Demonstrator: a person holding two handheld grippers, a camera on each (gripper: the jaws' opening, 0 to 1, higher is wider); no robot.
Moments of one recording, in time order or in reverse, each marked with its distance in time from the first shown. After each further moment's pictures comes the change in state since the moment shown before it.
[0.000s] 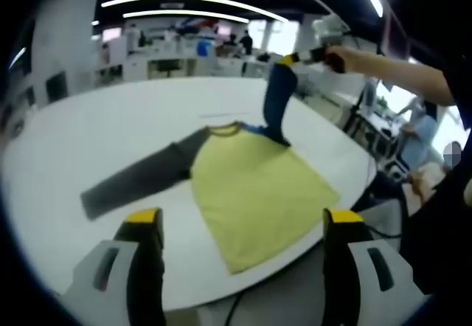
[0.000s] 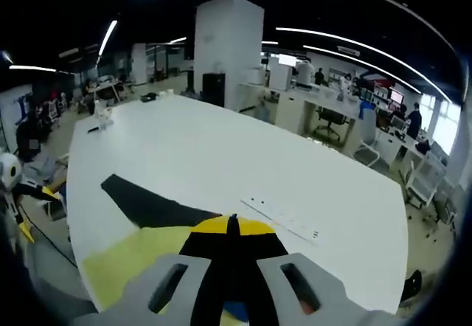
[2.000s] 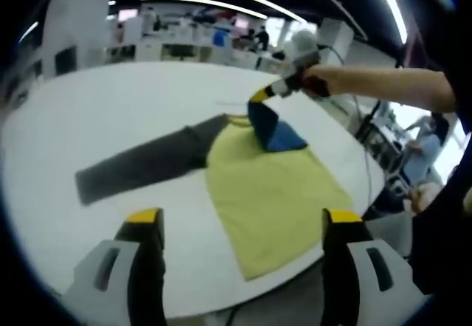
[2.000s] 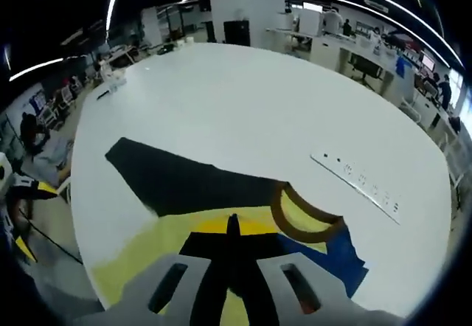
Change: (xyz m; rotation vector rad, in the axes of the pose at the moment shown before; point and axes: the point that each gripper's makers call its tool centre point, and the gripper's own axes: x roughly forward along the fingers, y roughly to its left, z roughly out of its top) left arm 0.034 0.047 -0.017 -0.125 0.029 0.020; right arm 0.145 0.107 -0.081 0.144 0.296 0.173
